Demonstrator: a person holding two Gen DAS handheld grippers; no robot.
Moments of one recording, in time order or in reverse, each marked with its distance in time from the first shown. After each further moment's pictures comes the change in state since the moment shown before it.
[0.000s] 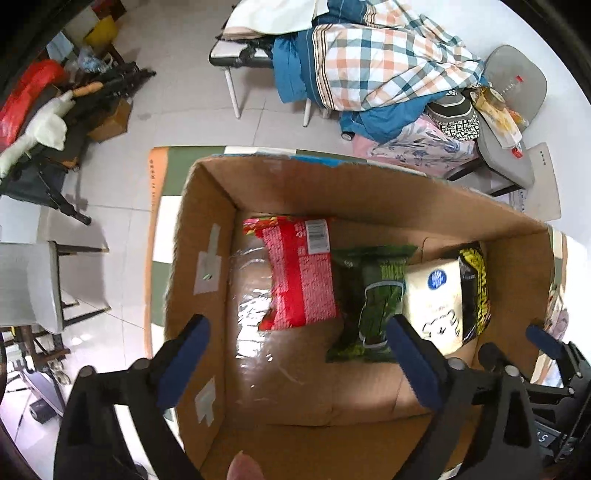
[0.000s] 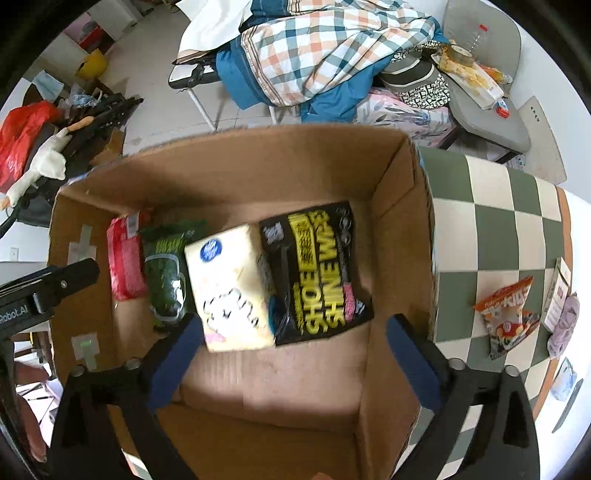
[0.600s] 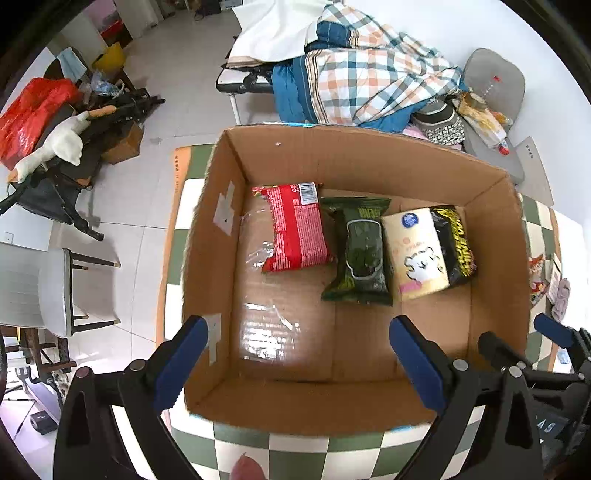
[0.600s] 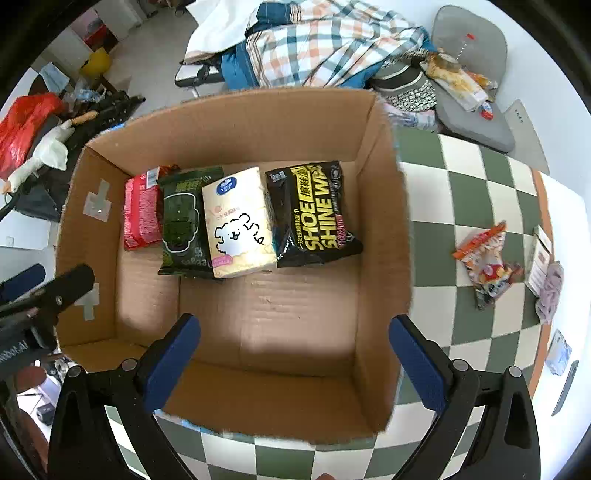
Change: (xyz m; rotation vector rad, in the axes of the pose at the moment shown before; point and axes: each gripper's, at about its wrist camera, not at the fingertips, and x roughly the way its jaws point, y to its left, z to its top) left arm -0.043 -0.008 -0.078 0.027 -0.134 0.018; right arm -0.041 0.005 -0.078 -0.020 -0.061 -0.043
